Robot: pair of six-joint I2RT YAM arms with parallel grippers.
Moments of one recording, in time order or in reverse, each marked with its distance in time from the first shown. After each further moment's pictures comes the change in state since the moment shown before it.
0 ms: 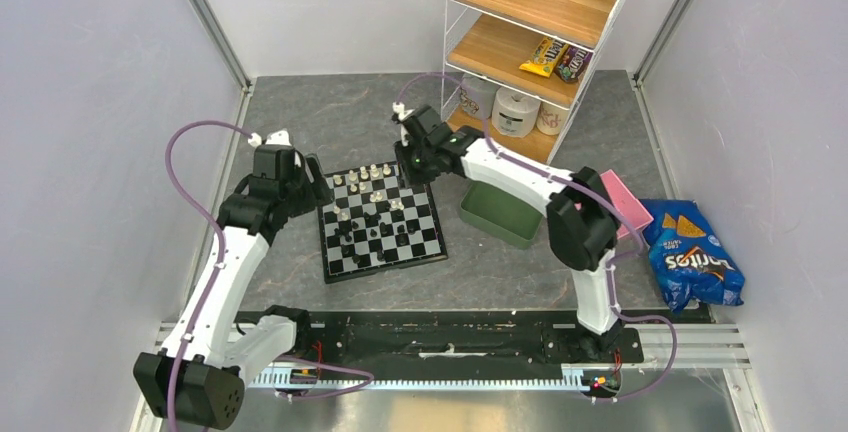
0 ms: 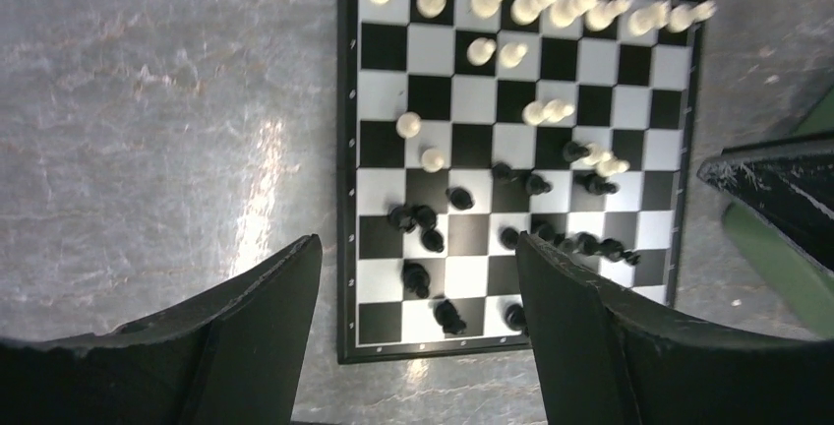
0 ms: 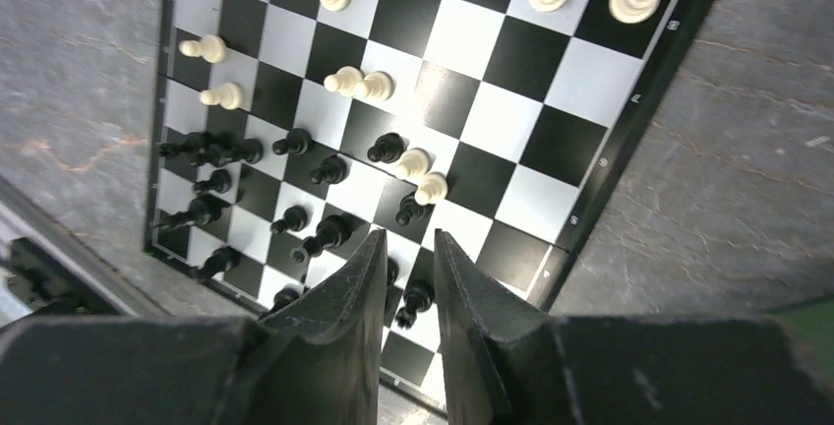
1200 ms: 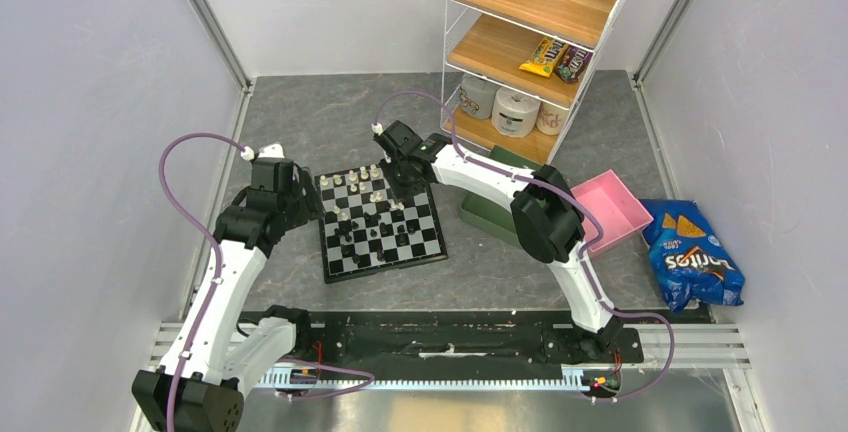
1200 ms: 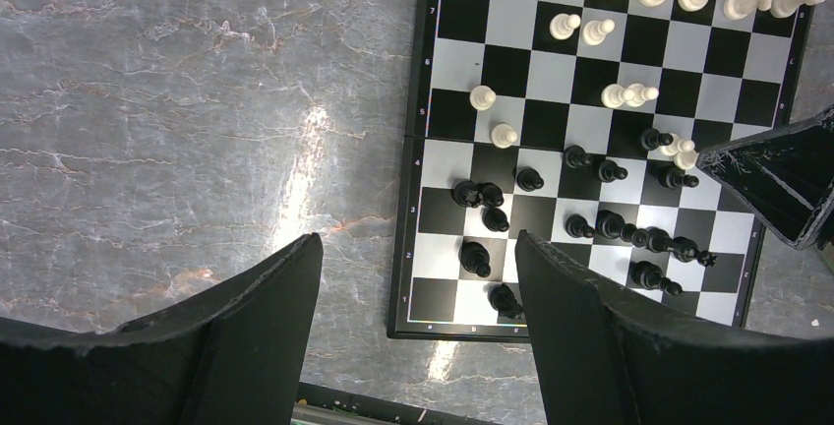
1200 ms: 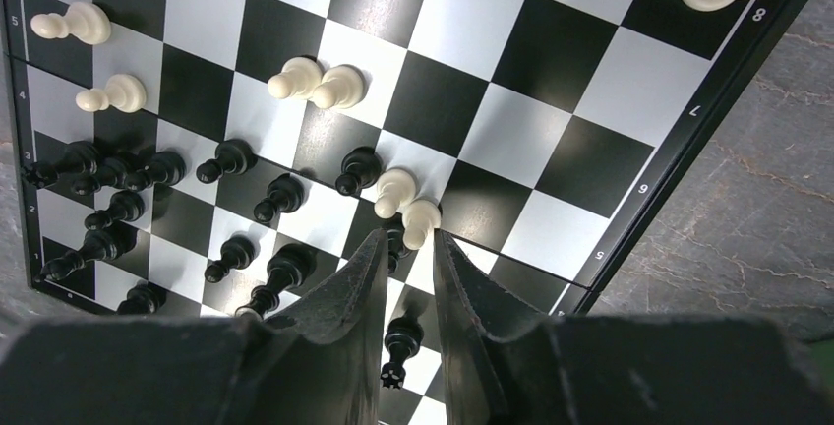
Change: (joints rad) left arm 0.002 -0.083 -0.072 -0.083 -0.112 0.000; right arm 0.089 0.237 0.200 -0.146 0.118 -0.047
